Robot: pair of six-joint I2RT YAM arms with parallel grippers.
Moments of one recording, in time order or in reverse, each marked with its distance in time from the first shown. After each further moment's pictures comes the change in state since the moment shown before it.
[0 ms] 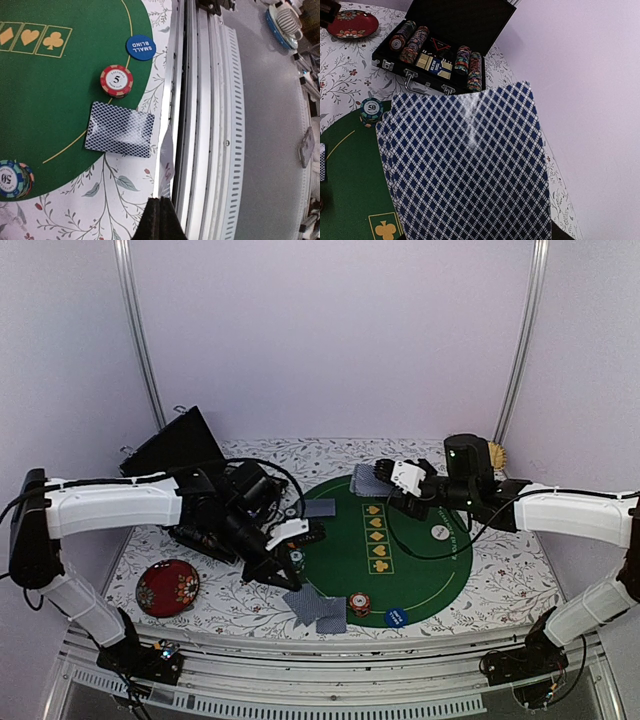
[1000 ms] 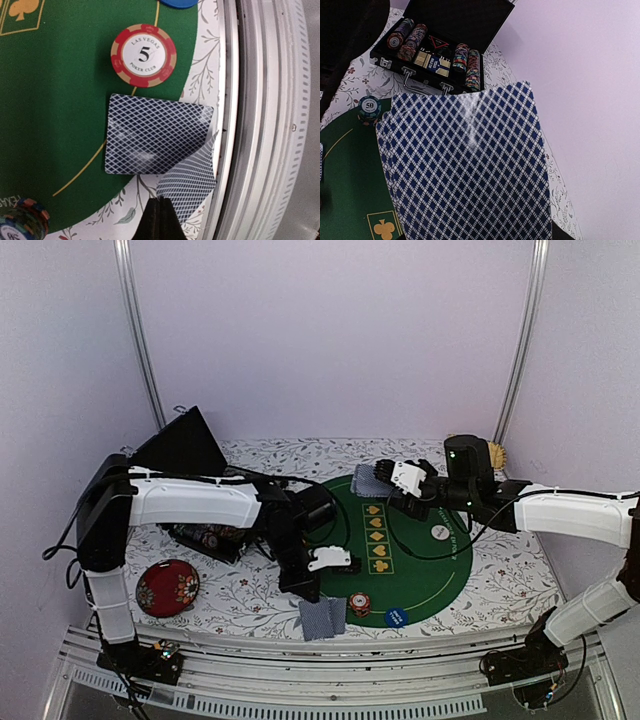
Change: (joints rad) left arm -0.117 0.403 0.302 -0.191 -0.258 0.156; right arm 0.000 -0.003 -0.008 0.000 0.013 0.000
